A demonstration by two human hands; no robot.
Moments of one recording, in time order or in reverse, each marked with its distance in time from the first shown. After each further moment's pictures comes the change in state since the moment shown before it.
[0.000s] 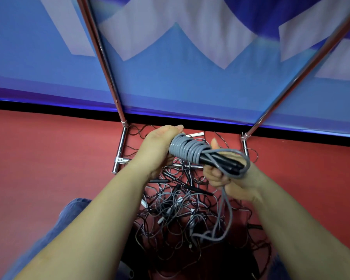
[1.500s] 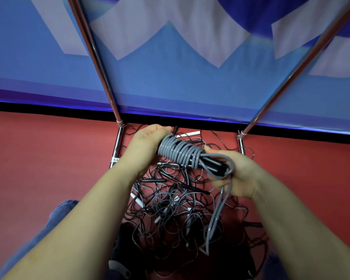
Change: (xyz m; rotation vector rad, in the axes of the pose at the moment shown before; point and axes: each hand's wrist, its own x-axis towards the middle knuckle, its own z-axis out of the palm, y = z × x) left_hand 0.000 0.000 -0.005 0.117 0.090 0.039; right_hand -0.005 -0.009 -0.008 0.016 0.176 0.163
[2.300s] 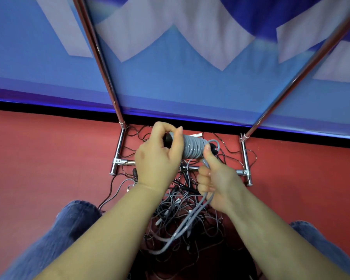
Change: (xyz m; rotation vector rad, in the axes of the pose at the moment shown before) left_hand -0.022 -0.015 0.024 0.534 0.493 0.631; right_hand 0.019 0.031 0.032 0.167 0.282 -0.208
